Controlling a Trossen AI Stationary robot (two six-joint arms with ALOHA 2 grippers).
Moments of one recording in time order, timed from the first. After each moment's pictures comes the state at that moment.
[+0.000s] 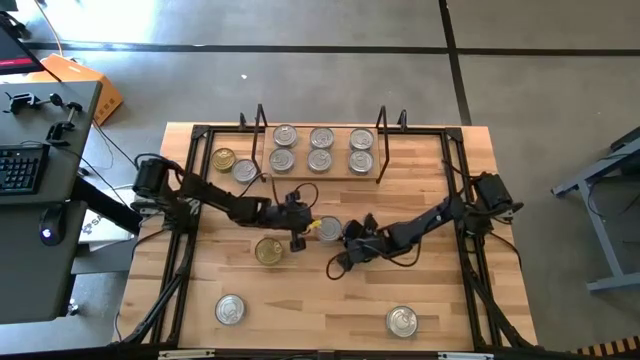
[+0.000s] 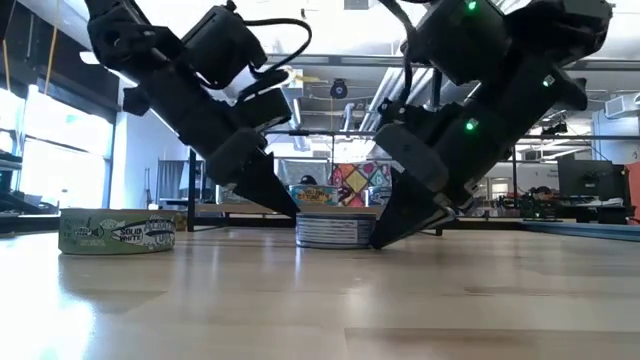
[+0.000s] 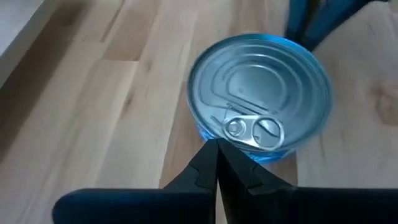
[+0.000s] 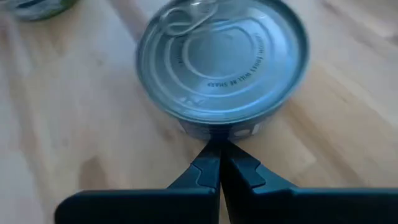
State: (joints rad) left arm -0.08 1.75 0.72 0.30 -0.22 -0.07; right arm 0.29 1.87 0.85 0.10 0.46 0.76
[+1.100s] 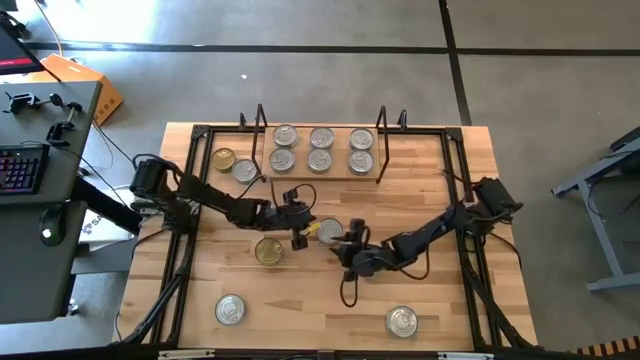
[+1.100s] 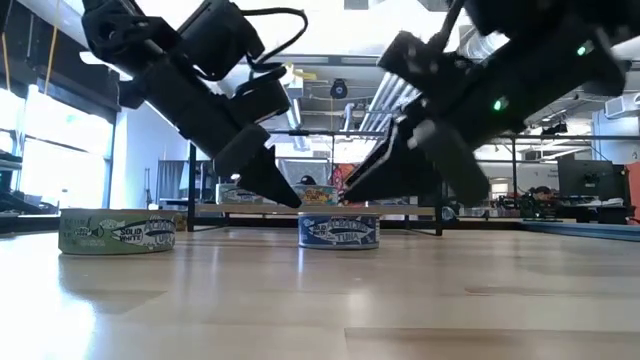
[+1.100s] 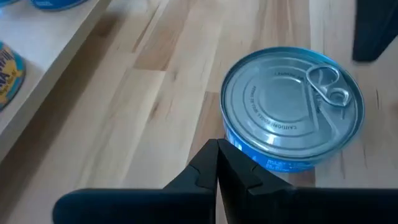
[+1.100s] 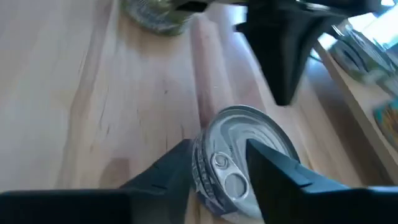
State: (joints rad) left arm -0.10 1.73 0.72 0.29 -0.35 -0.09; right arm 0.40 1.87 0.85 0.34 0.66 -0.04
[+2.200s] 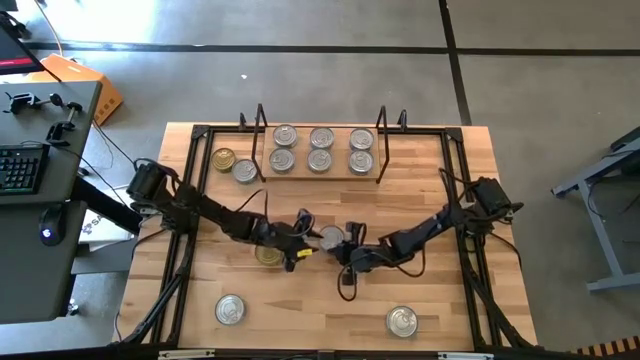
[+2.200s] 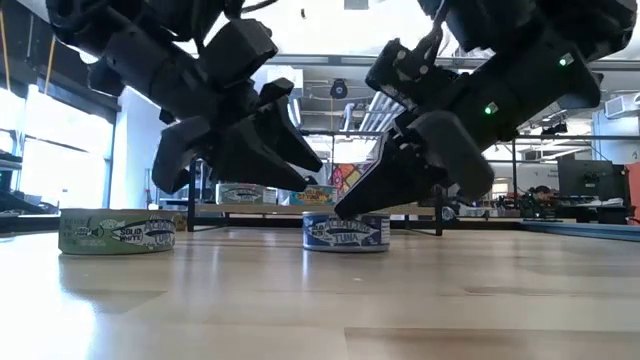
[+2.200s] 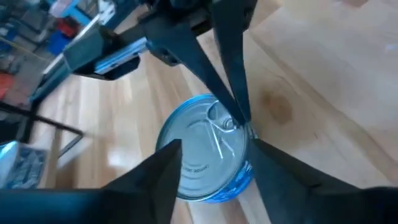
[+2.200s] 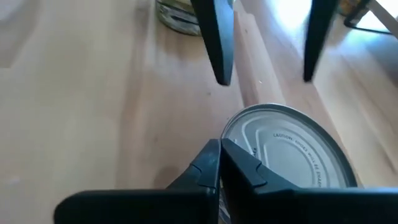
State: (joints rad) left arm -0.26 1.73 0.72 0.44 -0.26 0.54; right arm 0.37 1.90 0.85 0.38 0.46 0.11
